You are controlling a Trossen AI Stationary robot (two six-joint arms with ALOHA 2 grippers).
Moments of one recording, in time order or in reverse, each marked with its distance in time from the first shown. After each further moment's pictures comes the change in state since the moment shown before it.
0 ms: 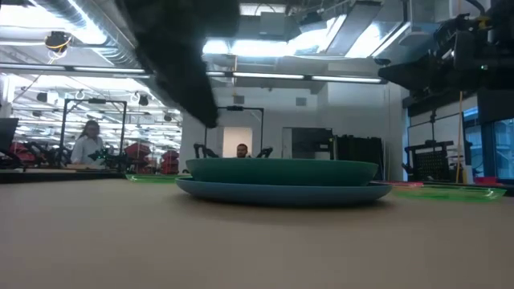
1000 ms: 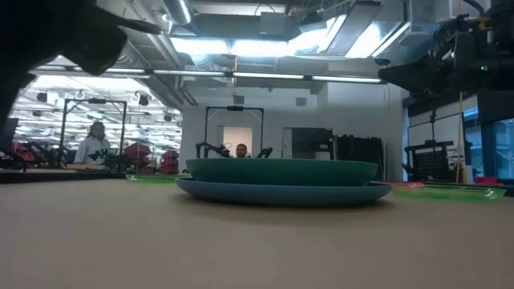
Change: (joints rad) left arm -0.250 0.005 0.000 -0.392 0.228 -1.030; right arm 0.000 0.000 0.000 -0.009 0.001 -0.003
